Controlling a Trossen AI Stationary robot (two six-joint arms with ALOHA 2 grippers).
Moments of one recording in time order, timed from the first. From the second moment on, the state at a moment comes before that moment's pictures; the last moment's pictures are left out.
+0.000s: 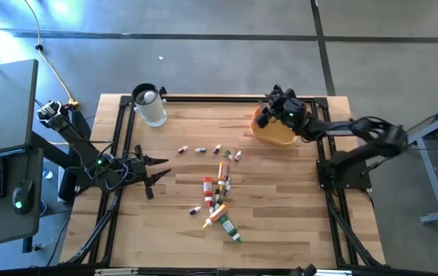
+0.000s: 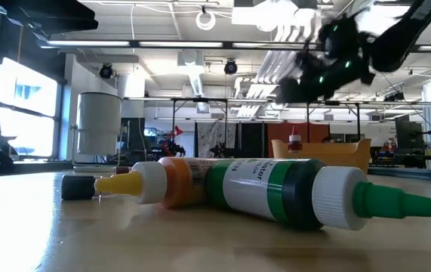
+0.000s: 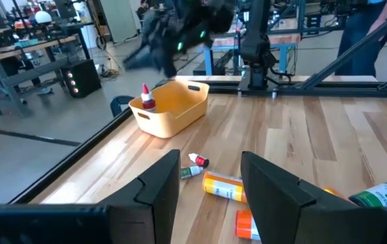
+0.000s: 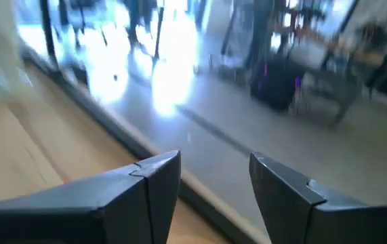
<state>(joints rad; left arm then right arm) -0.77 0.71 0.42 0.06 -1.11 -0.16 -0.59 1.33 0.51 0.65 0.30 -0.14</state>
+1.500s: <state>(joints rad) -0.47 1.61 0.92 -0.06 -0.52 -0.73 0.38 1.63 0.51 0.82 0.61 0.00</state>
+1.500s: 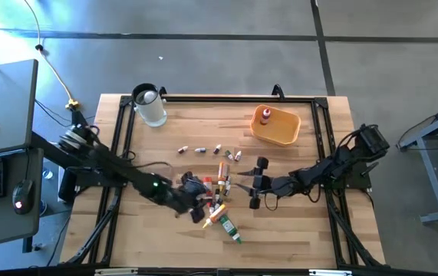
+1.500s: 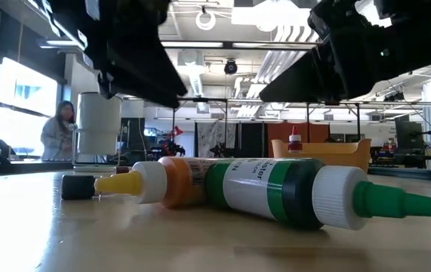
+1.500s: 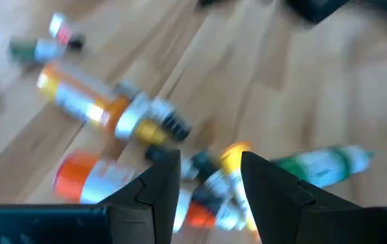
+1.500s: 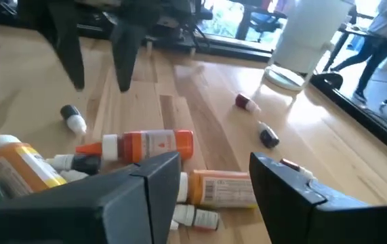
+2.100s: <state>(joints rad) -0.46 1.88 1.22 -0.45 -0.48 -1.12 0.38 1.63 0.51 0.84 0.54 0.06</state>
